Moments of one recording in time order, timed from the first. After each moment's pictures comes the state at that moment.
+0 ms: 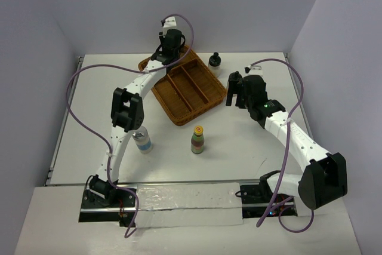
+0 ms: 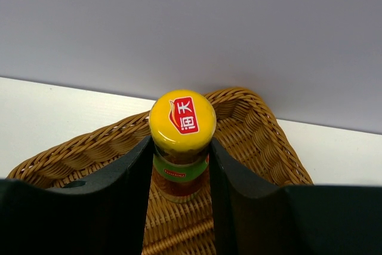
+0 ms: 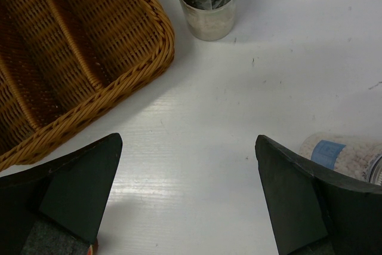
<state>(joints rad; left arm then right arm) -0.49 2.54 2.40 -0.18 -0.57 -0.24 0.34 1.22 0.92 -0.33 0.25 0.31</state>
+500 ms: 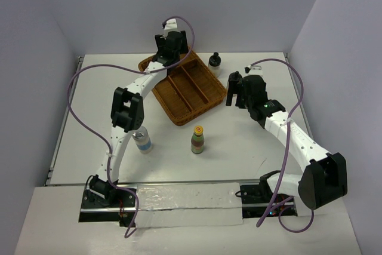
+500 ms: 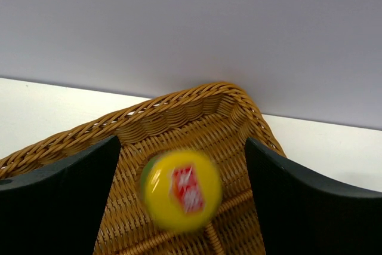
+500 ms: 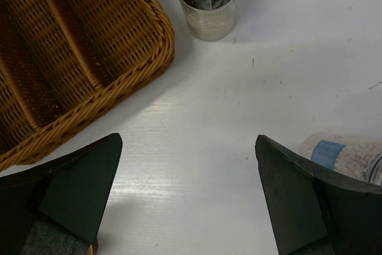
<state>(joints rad) -0.50 2.53 2.35 -0.12 -0.53 -0.27 0.34 1.22 0.92 -0.33 0.25 0.31</state>
